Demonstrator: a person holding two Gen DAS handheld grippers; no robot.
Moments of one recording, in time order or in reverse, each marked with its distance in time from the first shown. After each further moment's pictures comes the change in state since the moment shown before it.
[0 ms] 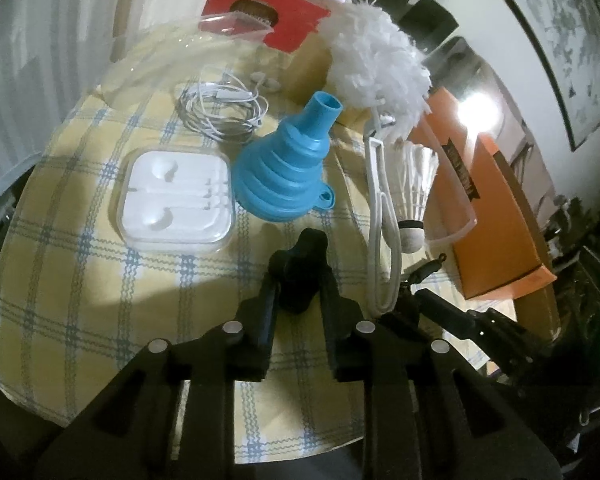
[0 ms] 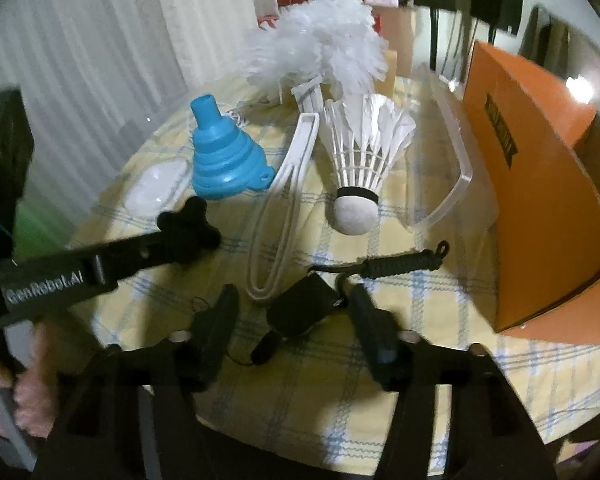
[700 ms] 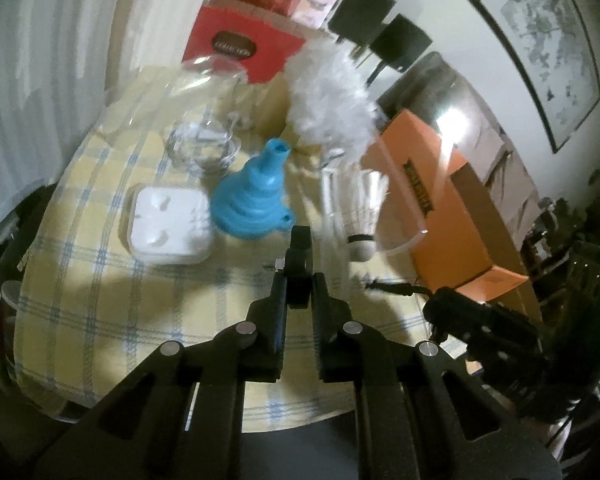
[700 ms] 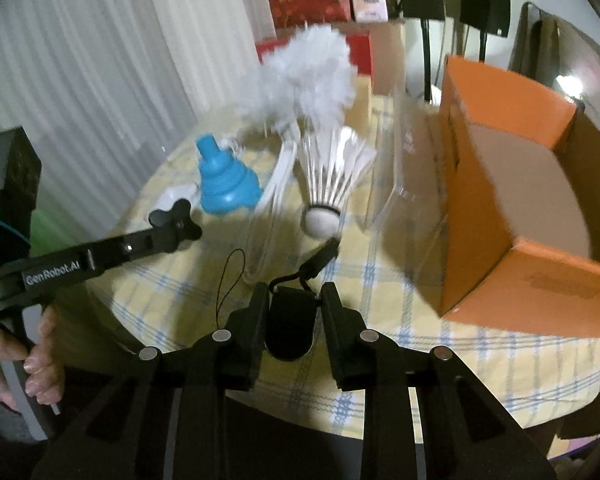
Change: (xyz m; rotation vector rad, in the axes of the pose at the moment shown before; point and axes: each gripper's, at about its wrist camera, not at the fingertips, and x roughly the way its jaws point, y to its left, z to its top) left arm -0.047 -0.022 0.001 0.040 -0.081 -0.055; right arm -0.050 -0.035 -0.001 0.051 -0.054 0.089
